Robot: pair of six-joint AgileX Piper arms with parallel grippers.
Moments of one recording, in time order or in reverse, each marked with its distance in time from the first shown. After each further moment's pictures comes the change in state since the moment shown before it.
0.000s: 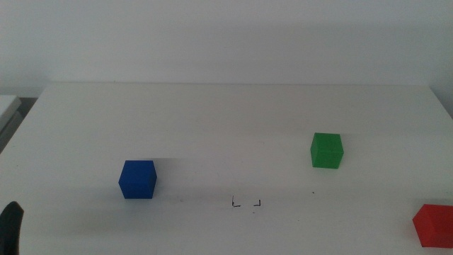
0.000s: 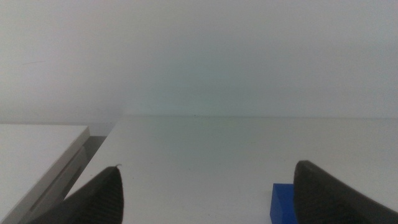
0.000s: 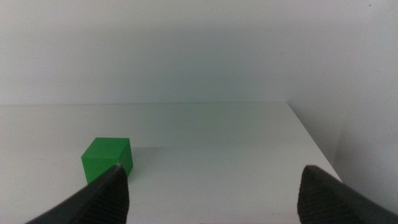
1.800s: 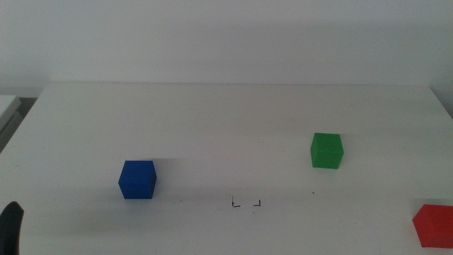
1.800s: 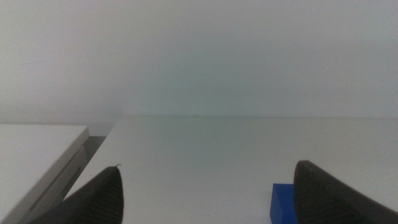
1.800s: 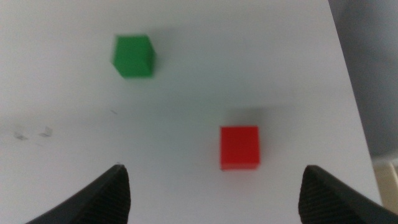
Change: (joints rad) left arm 0.000 0.000 0.000 0.000 0.000 0.000; right arm 0.000 0.733 -1.031 0.017 1.035 0.093
